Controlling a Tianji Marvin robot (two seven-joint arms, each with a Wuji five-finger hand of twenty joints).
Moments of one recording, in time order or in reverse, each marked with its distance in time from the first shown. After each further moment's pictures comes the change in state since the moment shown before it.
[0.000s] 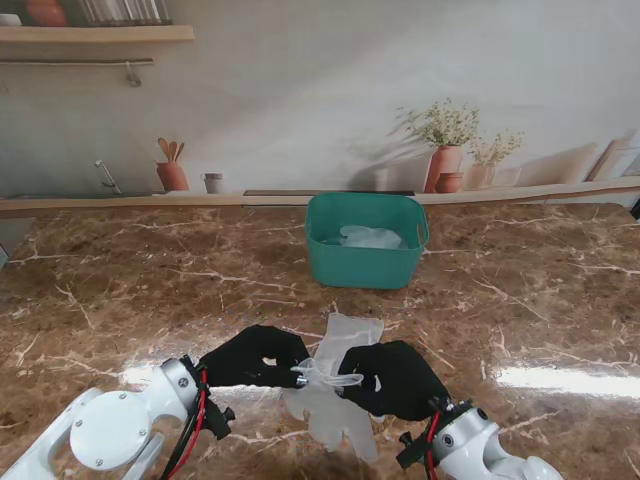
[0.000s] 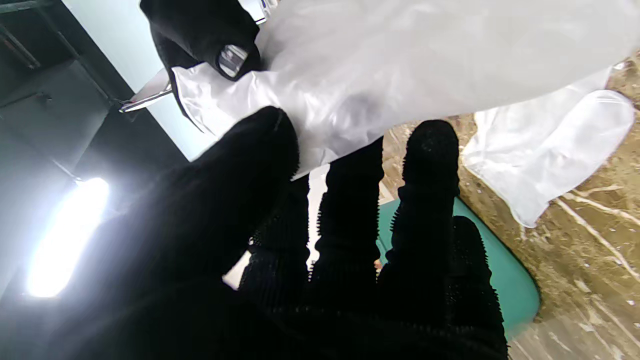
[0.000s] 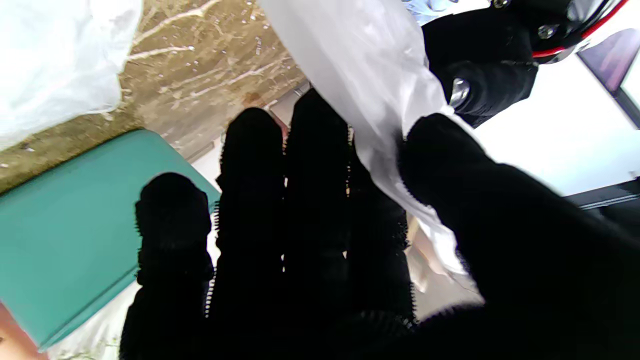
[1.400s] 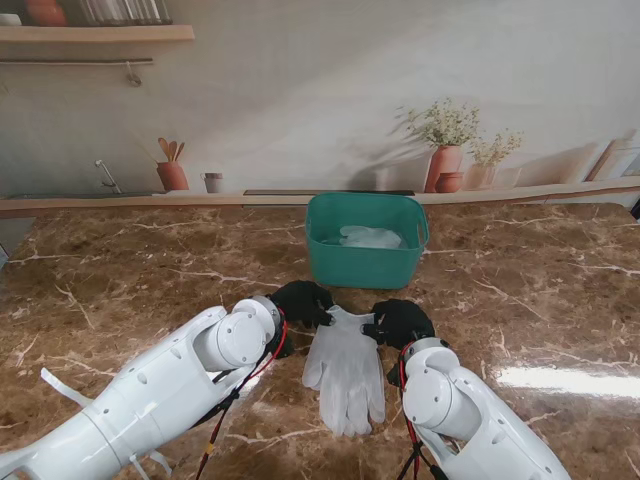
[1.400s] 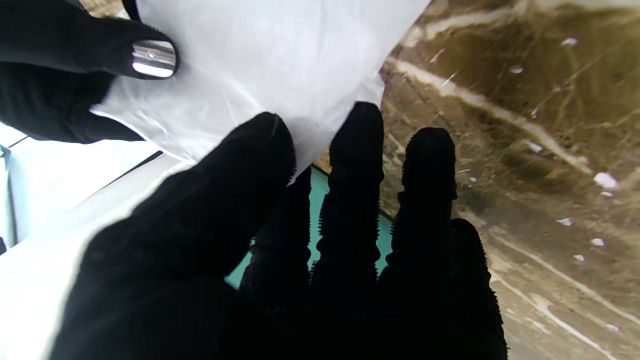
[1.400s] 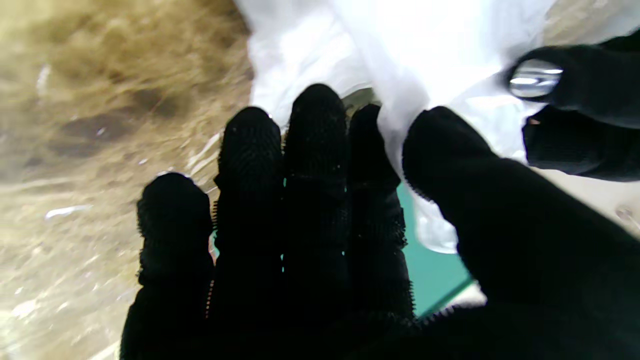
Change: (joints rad) left arm -0.704 -0.172 0.564 0.715 0.155 0.281 0.320; right arm 0.549 -0.062 -0.259 0.551 0.082 0.547 -0.114; left_hand 0.004 0.037 -0.059 0.007 -0.019 0.028 -0.092 -0.090 -0.073 0.014 -0.042 -0.050 -0.096 0.000 -0.035 0.005 -0.029 -0.003 -0.022 0.002; right_hand 0.003 -0.038 -0.014 -0.001 0.007 0.026 -0.015 -0.155 -0.013 0.007 -0.009 -0.048 -0.008 0.009 -0.012 0.000 -0.018 -0.015 0.025 -0.059
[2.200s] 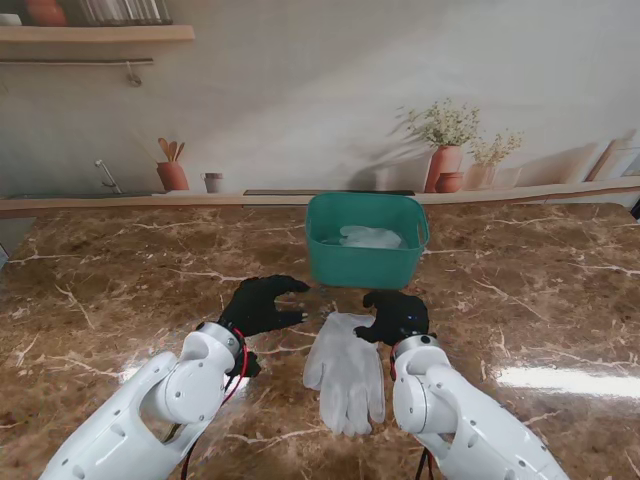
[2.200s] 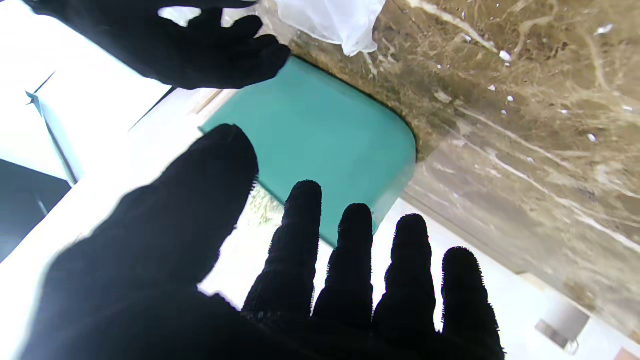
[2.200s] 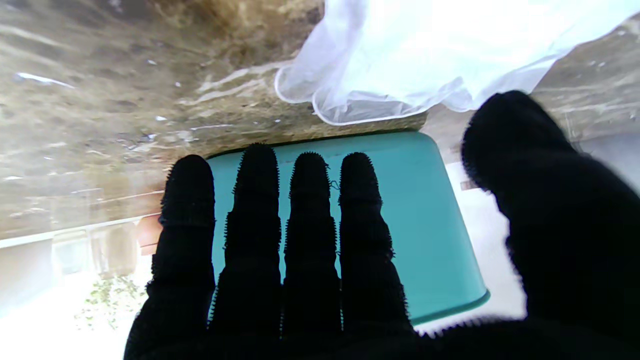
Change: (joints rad) left arm 0.416 0.069 -0.344 -0.404 0.309 -0.068 0.116; right arm 0.099 0.039 -0.157 0.072 -0.312 0.083 -0.047; left_hand -0.155 0.084 -0.038 0.064 -0.255 0.116 -0.520 -0.106 -0.703 0.013 -0.130 -0.261 -0.494 -0.101 -0.415 -0.367 -0.044 -0.028 -0.503 -0.145; right_hand -0.125 -0.045 -0.134 0.070 -0.283 0.078 -0.595 0.157 -0.553 0.007 -0.264 -0.312 -0.299 -0.023 -0.625 -0.335 -0.197 -0.037 -0.447 -0.176
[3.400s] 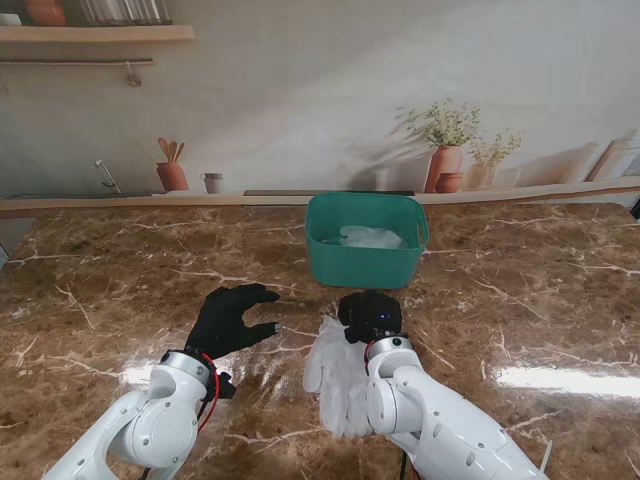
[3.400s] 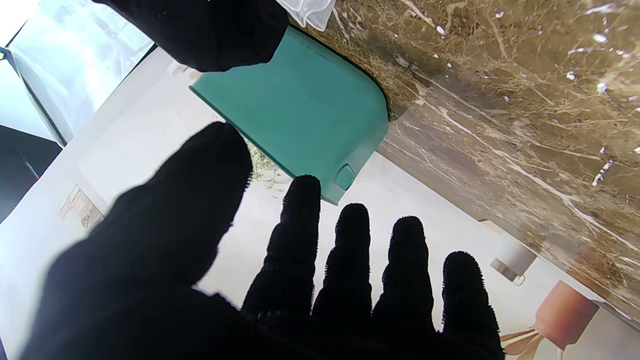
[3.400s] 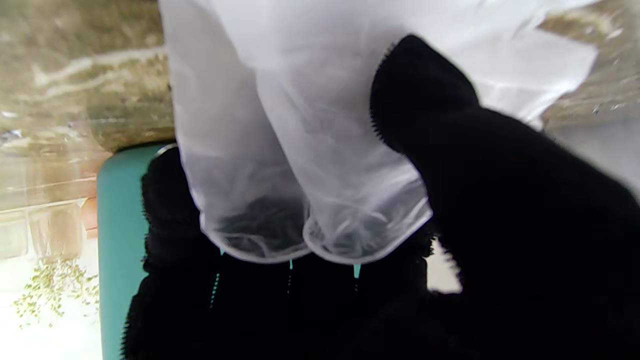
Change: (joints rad) left arm 0.210 0.014 -0.138 -0.113 0.059 -0.059 0.119; right arm 0.118 -0.077 -0.154 0.190 0.044 -0.030 -0.212; left_hand 0.000 0.008 -0.055 0.010 0.030 -0.012 0.015 0.009 0.000 -0.020 0.000 -0.007 0.000 -0.024 -0.025 -0.032 -0.004 0.001 -0.058 -0.023; right_hand 0.328 -0.282 0.135 -0.132 0.361 -0.303 0.547 0.461 0.503 -0.084 0.207 0.248 0.422 -0.029 0.373 0.170 0.365 -0.011 0.345 0.098
